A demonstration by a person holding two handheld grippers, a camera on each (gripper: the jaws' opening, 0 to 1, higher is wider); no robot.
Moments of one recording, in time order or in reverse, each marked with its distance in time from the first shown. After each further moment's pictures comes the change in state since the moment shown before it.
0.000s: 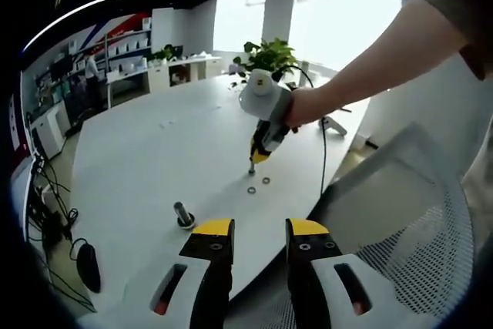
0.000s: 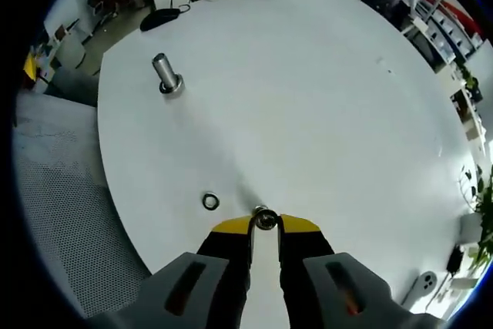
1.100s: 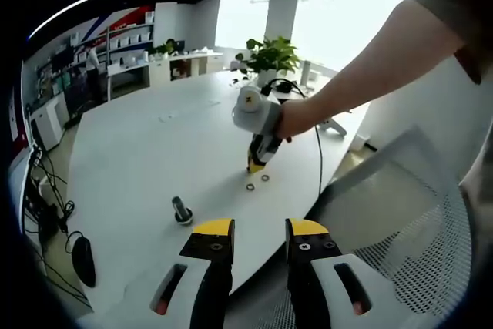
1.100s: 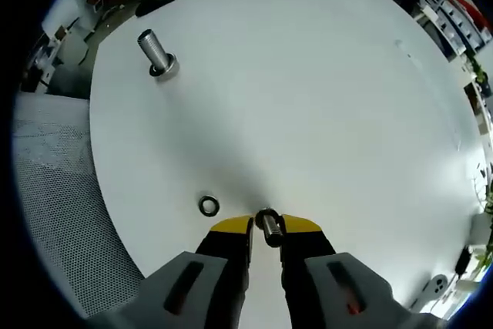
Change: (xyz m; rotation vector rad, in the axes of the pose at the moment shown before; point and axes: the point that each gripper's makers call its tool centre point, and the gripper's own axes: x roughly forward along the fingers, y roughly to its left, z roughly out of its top) left arm 0.002 0.002 -0.004 -0.034 0.012 -0.010; right arm 0.031 0.010 -0.009 0.000 0.079 0.052
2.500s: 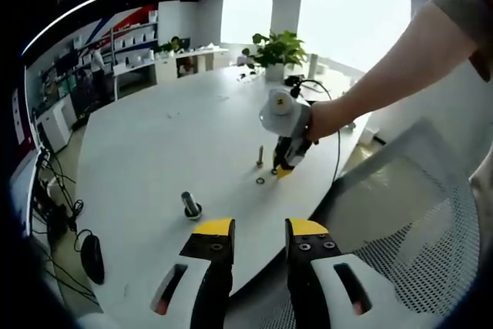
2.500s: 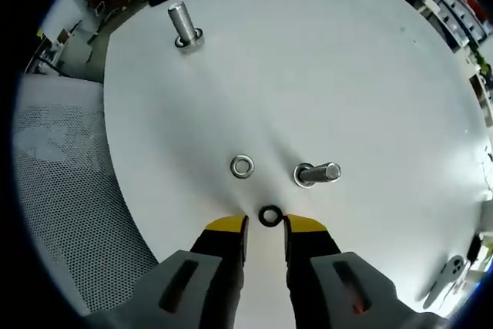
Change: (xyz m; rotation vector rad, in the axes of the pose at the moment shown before) left arm -0.001 0.008 -0.006 0.018 0.033 0.057; right arm -0.001 0.029 -0.033 0.025 0.017 0.037
